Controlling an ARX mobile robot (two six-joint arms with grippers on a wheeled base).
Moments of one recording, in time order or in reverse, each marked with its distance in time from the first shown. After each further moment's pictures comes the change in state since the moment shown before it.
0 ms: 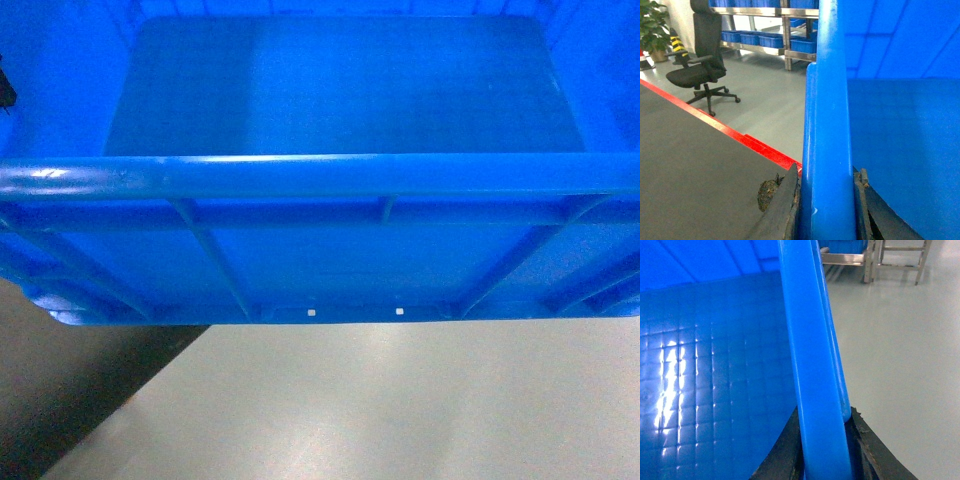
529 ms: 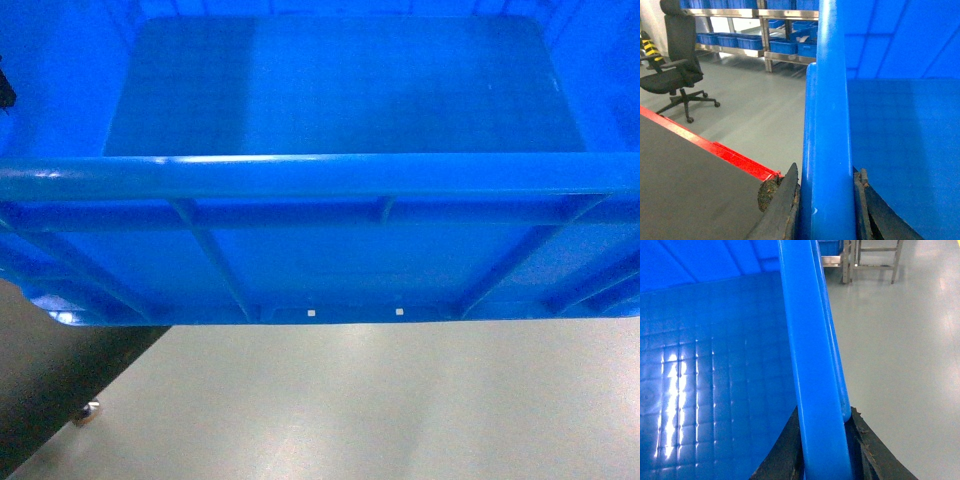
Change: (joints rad) left arm 0.000 0.000 0.000 -0.001 0.000 0.000; right arm 0.000 0.000 0.000 0.000 0.000 0.000
